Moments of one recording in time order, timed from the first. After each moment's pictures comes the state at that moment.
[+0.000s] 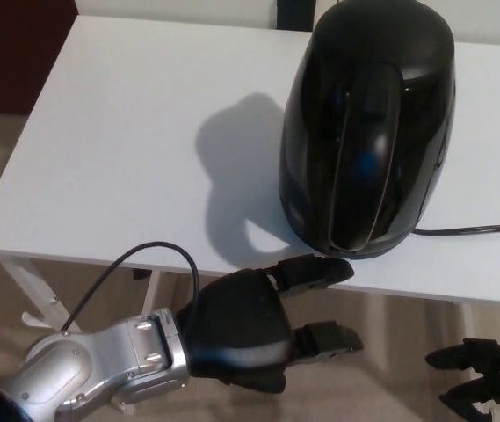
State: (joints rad) left_arm -0.37 0.55 -0.72 0.14 1.13 -0.58 0.15; right_arm -0.12 -0.42 0.11 1.01 -0.21 -0.59 0.09
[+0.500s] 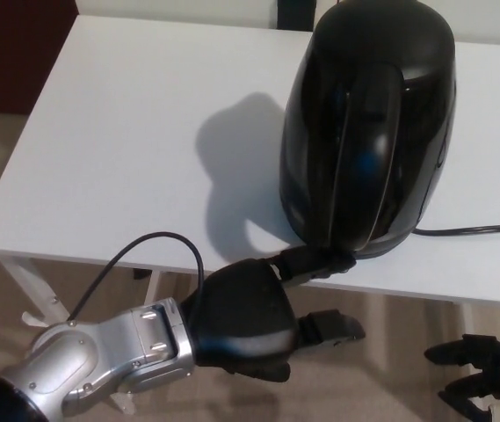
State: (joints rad) left_arm -0.39 0.53 -0.72 0.17 1.13 -0.57 0.14; right_arm -0.12 -0.42 0.11 1.00 -0.21 -0.61 0.10
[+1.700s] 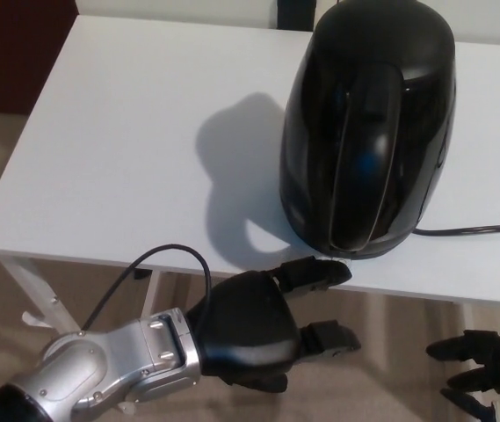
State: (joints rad) left_arm -0.39 0.51 -0.76 0.20 1.14 -0.53 0.12; right_arm -0.13 -0.43 0.10 0.98 -0.20 -0.58 0.14
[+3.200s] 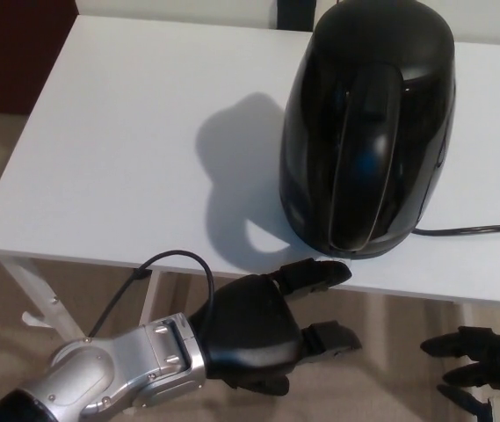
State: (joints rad) left_arm -0.38 0.48 -0.77 0.24 1.14 -0.50 0.12; right_arm -0.12 -0.44 0.12 0.95 -0.21 -0.58 0.16
